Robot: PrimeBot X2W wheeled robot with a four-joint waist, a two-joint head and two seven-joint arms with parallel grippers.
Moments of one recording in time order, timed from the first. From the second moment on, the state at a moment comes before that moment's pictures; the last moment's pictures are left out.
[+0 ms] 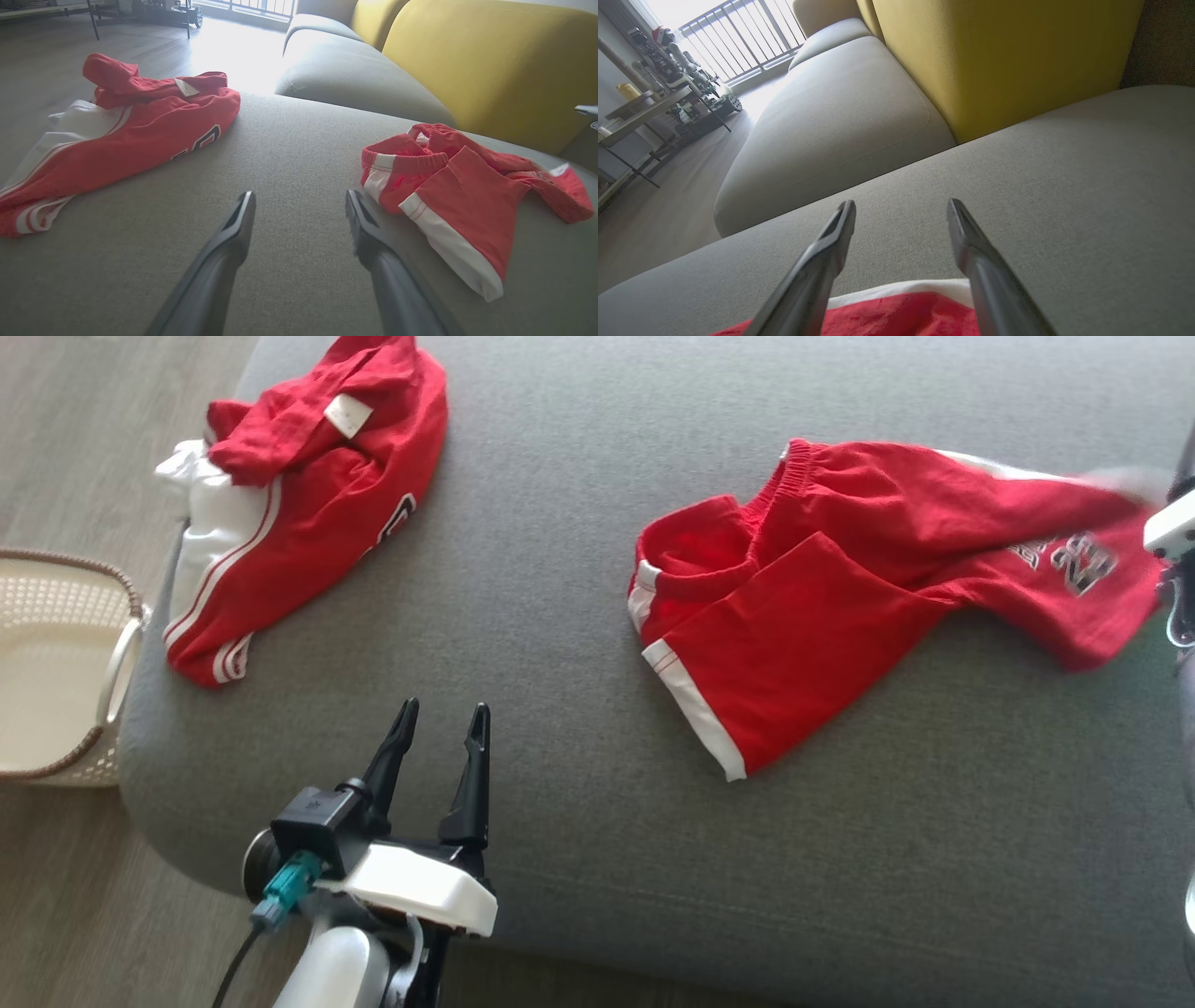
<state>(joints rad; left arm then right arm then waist) -0.07 0.05 -0.34 0.16 -0.29 0.02 -0.25 -1.02 -0.27 -0.49 1.25 0.12 0.13 -0.22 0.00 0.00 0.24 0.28</state>
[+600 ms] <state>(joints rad) -0.08 0.05 -0.30 0.16 -0.27 0.02 -0.25 -0.90 -0.07 -0.21 0.93 0.10 0.13 -0.25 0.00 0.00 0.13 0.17</state>
